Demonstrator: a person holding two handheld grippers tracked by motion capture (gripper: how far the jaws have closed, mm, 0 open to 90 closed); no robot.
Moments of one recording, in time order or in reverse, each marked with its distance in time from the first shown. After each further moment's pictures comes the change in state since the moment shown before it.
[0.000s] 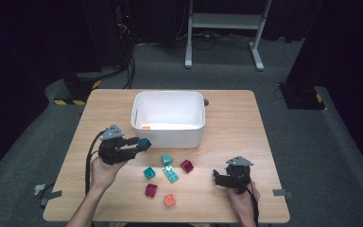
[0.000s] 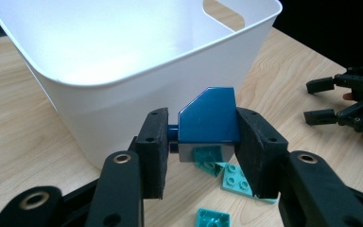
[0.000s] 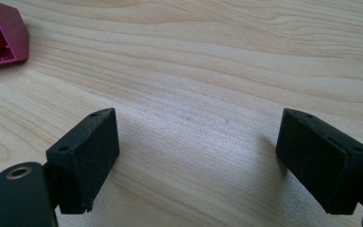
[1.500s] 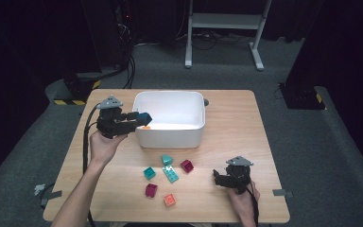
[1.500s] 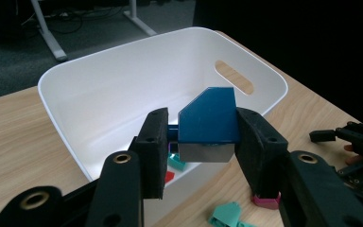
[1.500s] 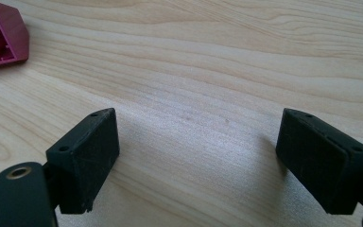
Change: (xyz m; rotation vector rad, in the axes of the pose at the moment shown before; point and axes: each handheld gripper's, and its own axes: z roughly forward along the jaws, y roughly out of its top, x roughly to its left) left arm 0.018 0.077 -0.002 -0.033 0.022 -0.021; right arm 0.000 0.000 0.000 0.000 0.000 0.000
